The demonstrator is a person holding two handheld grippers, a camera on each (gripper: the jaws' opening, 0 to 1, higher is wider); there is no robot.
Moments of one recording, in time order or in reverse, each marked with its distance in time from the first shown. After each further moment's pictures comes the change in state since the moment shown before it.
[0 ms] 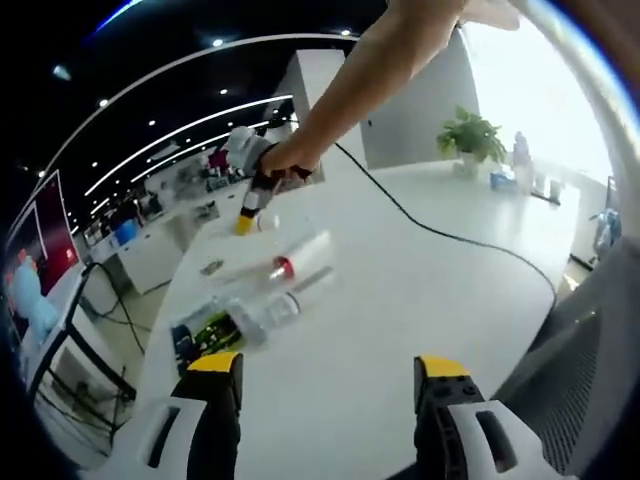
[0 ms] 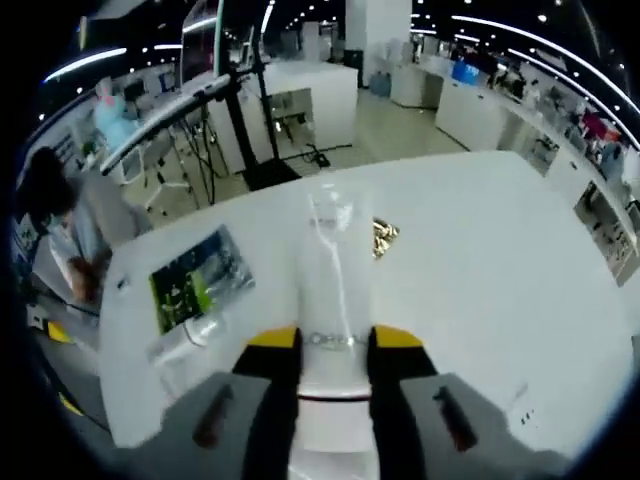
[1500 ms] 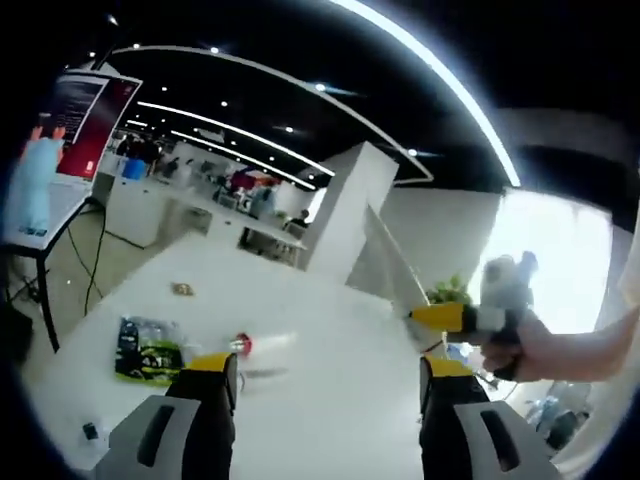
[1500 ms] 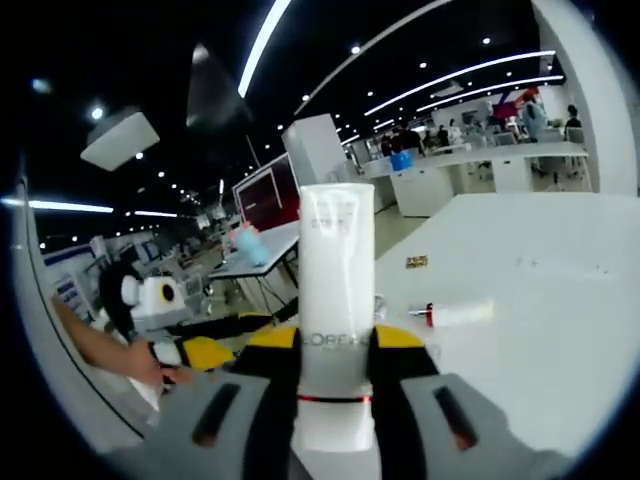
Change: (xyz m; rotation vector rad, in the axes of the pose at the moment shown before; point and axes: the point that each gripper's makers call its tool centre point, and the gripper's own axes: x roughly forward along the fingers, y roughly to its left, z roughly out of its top) left arm -0.050 0.023 0.108 -0.635 -0.422 -0.221; right arm -0.232 0.232 -0.092 0.346 -0.535 -0.029
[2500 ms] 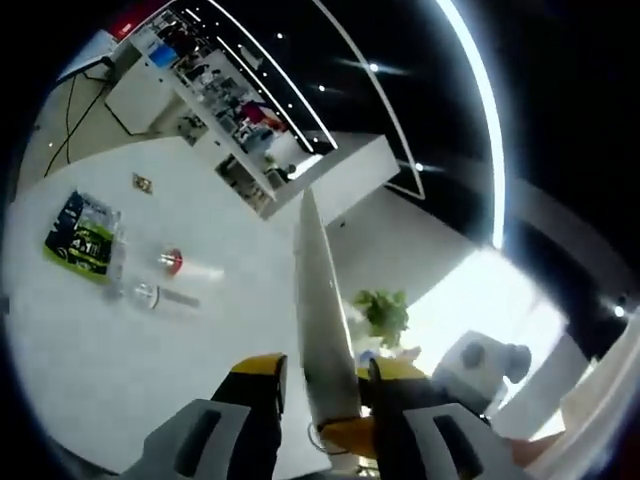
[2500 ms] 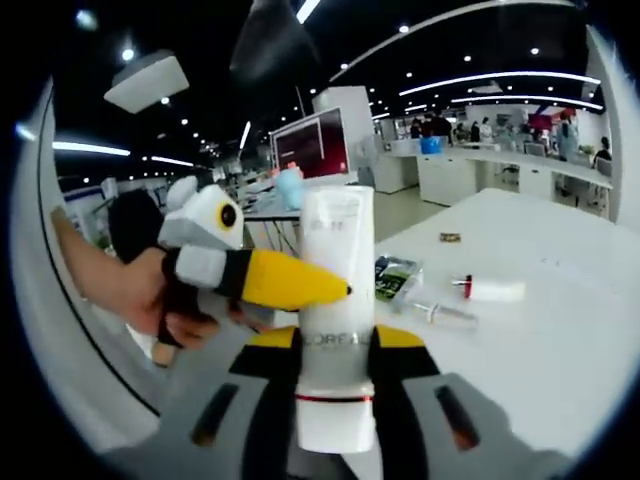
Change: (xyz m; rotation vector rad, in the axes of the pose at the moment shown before) left arm 0.009 -0.048 -0.030 -0.401 0.156 -0.181; right arm 0.014 0.073 -0.063 -0.214 0.155 0.060
